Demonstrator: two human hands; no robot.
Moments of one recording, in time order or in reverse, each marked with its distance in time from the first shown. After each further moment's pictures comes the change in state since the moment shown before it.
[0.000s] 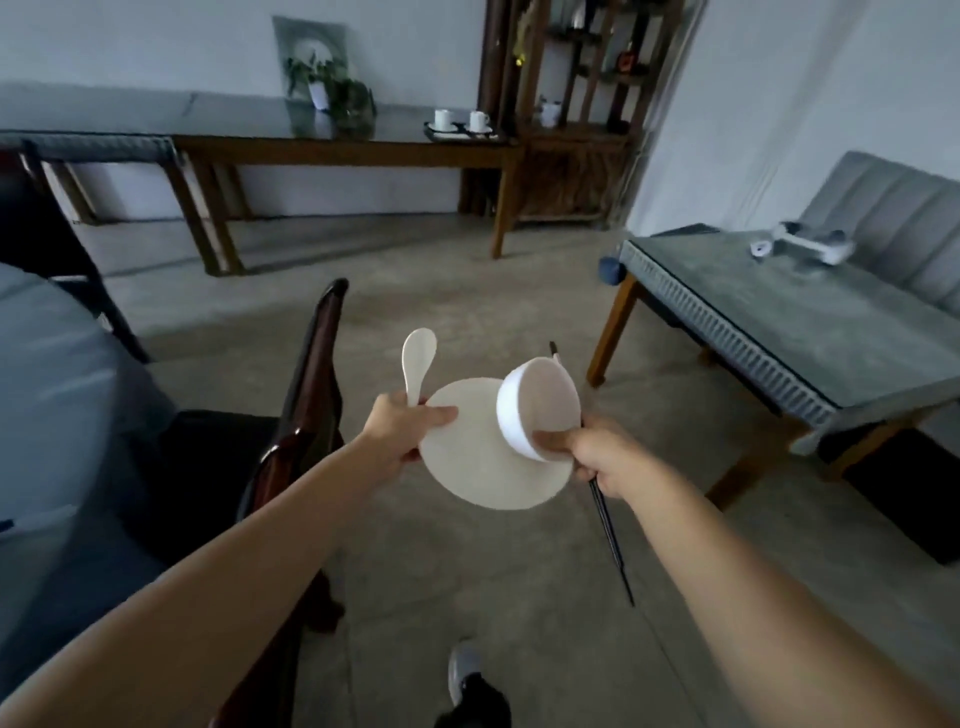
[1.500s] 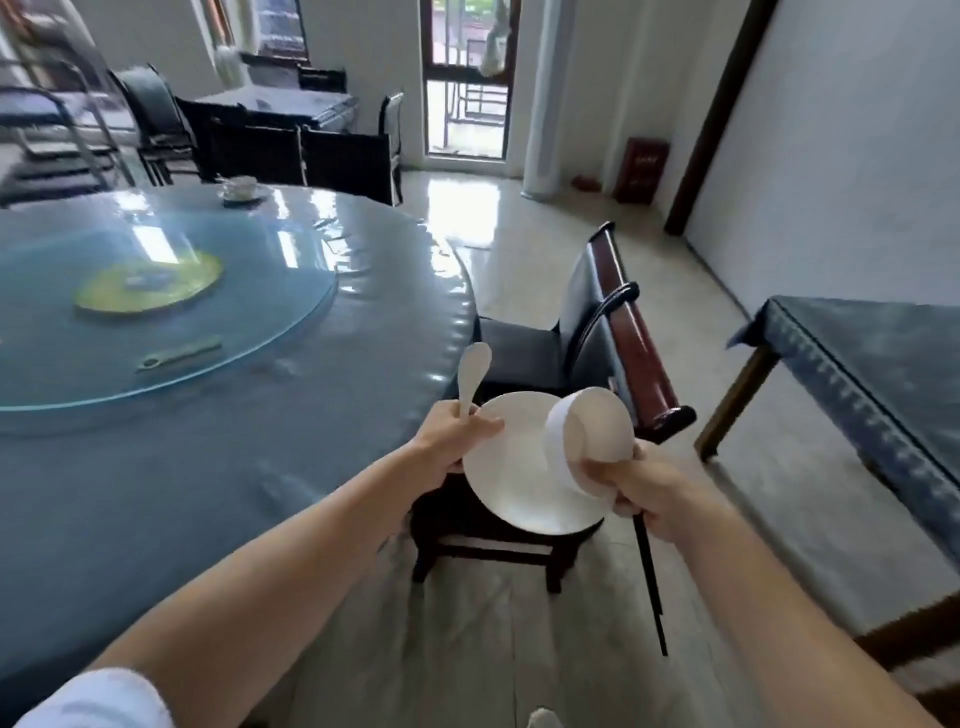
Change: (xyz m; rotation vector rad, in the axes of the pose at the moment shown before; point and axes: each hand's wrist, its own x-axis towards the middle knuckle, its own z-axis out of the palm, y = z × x) left_hand 0.940 0.296 -0.879 -0.580 1.615 -0.127; right_hand 0.969 -0.799 1.147 -0.711 -1.708 -0.426
